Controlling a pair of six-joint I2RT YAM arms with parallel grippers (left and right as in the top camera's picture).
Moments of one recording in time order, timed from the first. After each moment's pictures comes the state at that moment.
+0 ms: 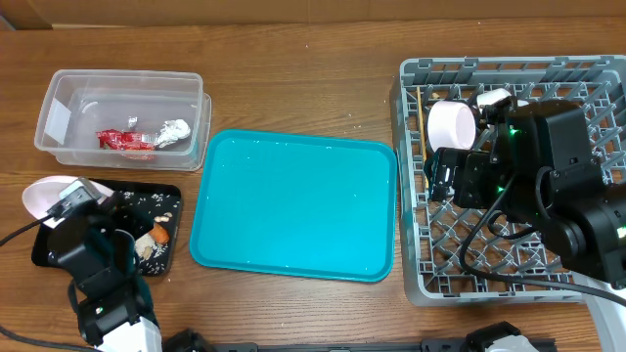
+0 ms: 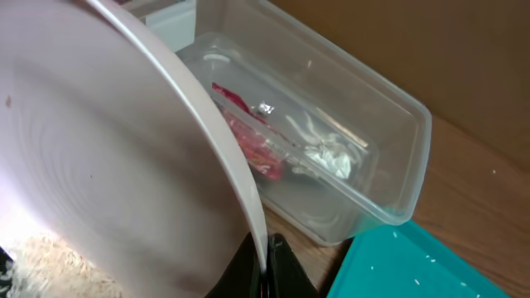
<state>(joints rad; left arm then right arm) 0.55 0.78 0.47 -0.17 0.20 -0.27 0.31 1.18 1.60 -1.37 -0.05 0.38</state>
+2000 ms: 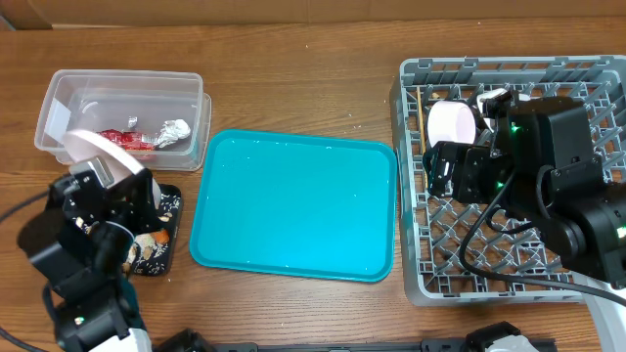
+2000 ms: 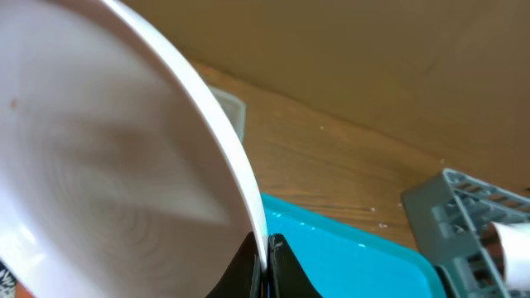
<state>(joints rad) 0.54 0.75 0.72 -0.43 0.63 -0.18 0.31 1.18 1.60 -1.33 -0.05 0.38</state>
